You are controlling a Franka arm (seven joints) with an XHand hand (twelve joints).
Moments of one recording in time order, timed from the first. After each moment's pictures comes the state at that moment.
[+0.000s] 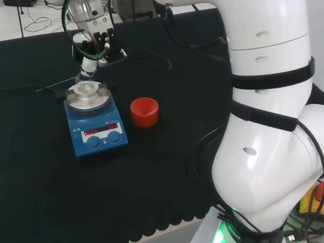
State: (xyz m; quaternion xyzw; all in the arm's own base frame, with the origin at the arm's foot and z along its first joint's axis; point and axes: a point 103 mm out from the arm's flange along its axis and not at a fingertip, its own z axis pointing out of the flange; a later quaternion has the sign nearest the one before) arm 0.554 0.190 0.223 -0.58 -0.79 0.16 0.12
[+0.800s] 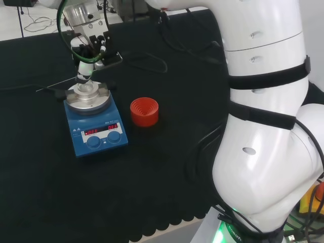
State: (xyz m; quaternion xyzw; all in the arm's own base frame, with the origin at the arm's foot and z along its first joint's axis) arm 0.552 0.200 0.216 -0.58 -0.78 0.18 0.13
